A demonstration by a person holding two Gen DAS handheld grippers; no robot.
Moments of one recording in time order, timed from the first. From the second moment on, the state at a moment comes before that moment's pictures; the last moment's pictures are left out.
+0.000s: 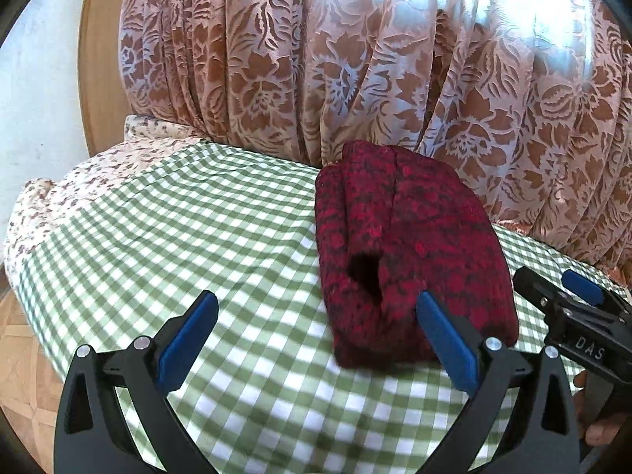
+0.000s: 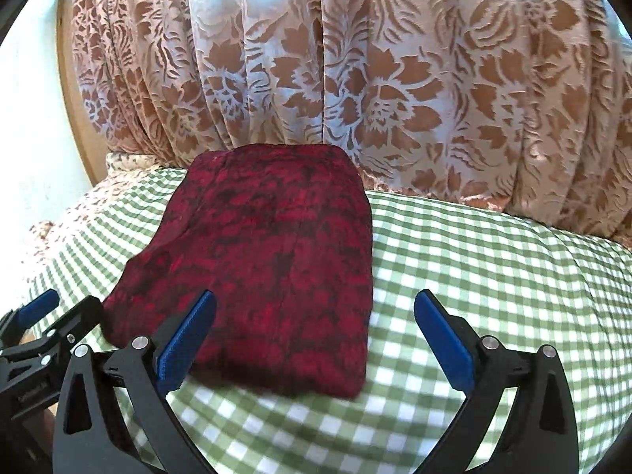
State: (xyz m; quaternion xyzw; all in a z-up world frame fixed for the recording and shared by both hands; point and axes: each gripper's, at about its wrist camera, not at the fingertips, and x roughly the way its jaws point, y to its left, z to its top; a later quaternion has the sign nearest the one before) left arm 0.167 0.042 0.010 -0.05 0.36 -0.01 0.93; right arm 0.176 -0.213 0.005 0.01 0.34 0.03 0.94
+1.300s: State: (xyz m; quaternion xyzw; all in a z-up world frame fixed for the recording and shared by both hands) left arm 0.103 0.041 0.022 -0.04 0.35 0.02 0.94; right arm 0.096 -0.210 0.006 0.02 0.32 0.00 0.95
